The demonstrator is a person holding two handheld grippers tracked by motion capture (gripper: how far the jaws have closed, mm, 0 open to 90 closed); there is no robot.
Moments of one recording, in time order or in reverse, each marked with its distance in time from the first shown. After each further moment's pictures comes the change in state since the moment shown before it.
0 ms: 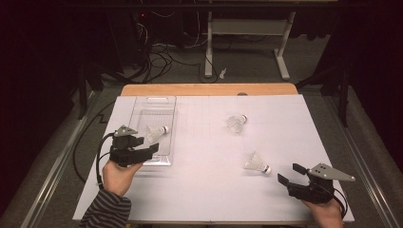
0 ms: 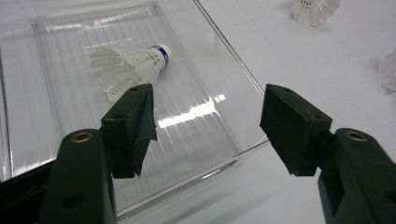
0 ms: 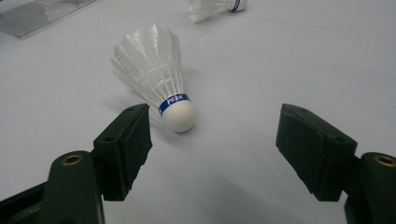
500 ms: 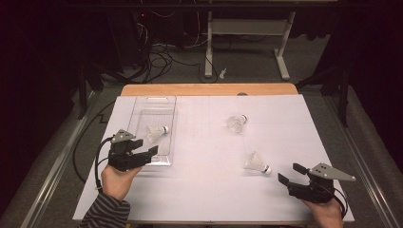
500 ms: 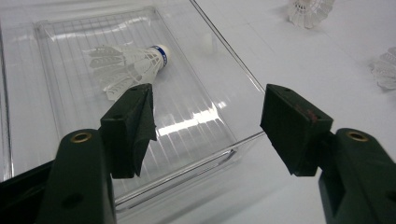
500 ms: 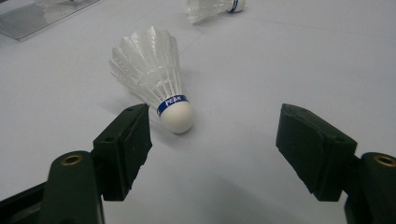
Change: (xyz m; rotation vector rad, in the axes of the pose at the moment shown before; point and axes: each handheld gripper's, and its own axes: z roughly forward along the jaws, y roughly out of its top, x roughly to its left) left arm -0.001 -0.012 -0.004 -0.044 -0.002 0.008; right arm -0.001 0.000 0.000 -0.004 -0.004 0.007
